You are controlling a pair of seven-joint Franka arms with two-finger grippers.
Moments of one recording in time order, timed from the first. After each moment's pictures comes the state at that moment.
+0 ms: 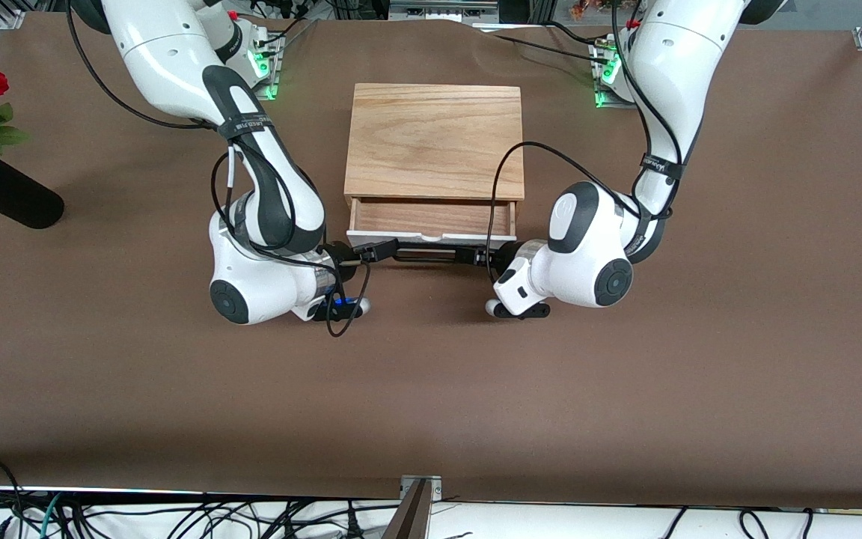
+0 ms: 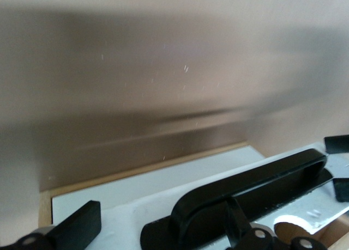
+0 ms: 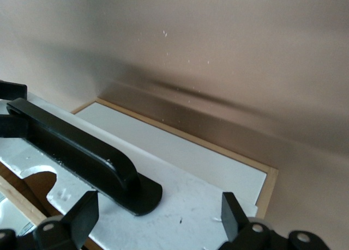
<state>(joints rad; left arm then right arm) -0.44 0.71 -0.01 -1.46 -0.70 1.86 -0.15 0.43 0.78 -0.01 -1.31 0.70 1.68 0.07</state>
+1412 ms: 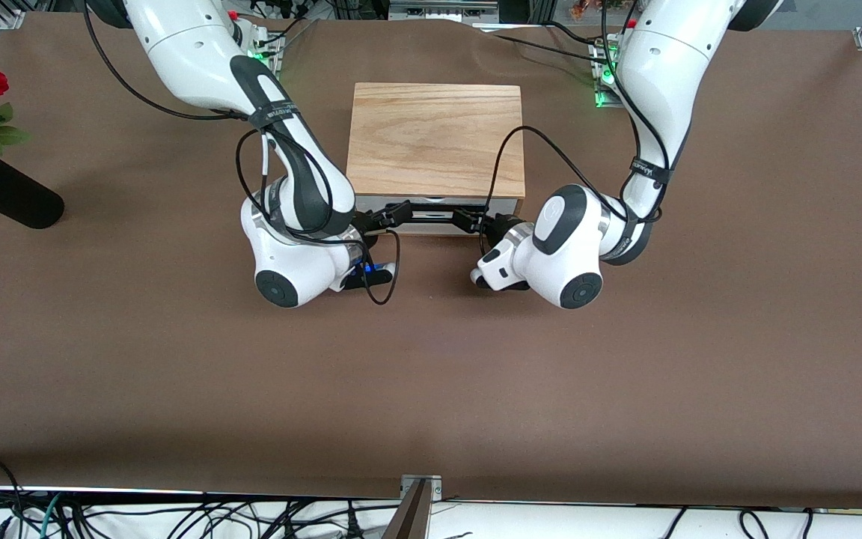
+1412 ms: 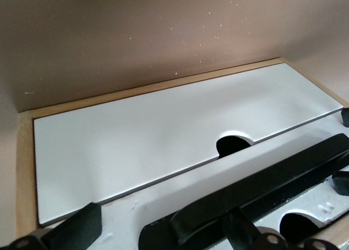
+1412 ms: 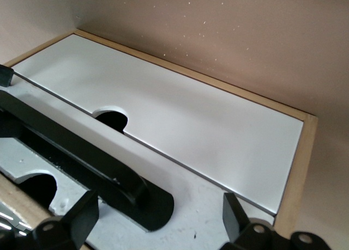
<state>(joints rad) -0.46 0.74 -0.02 -1.45 -0.70 1.61 -0.15 0.49 0.76 -0.01 -1.37 0.70 1.57 0.07</state>
